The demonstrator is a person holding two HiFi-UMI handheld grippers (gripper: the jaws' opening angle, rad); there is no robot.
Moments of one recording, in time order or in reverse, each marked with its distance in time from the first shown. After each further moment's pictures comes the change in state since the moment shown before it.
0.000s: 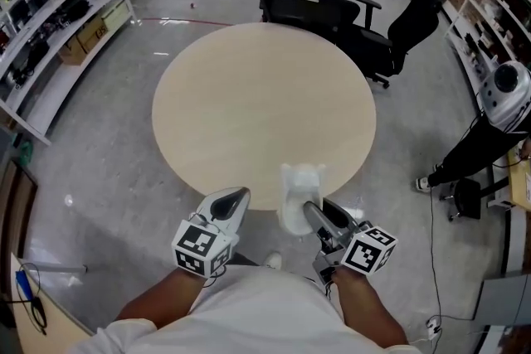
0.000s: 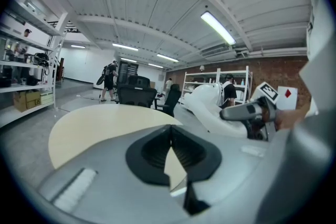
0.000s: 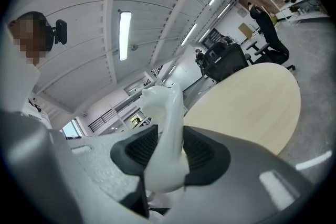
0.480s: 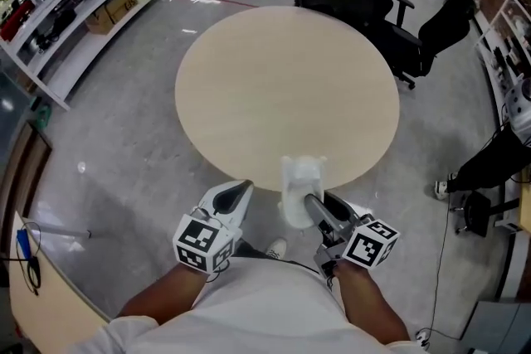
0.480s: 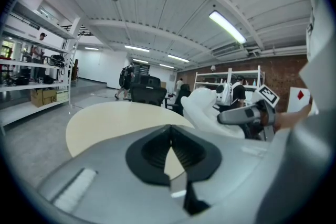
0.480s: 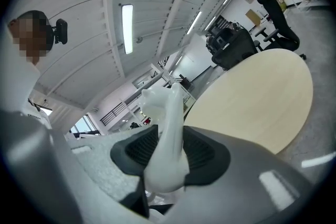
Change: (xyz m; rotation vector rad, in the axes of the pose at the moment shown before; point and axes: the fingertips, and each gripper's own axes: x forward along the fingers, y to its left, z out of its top) left arm -0.032 -0.005 -0.019 -0.048 -0.005 0.129; right arm 0.011 0.008 -0.029 0.010 0.107 0.102
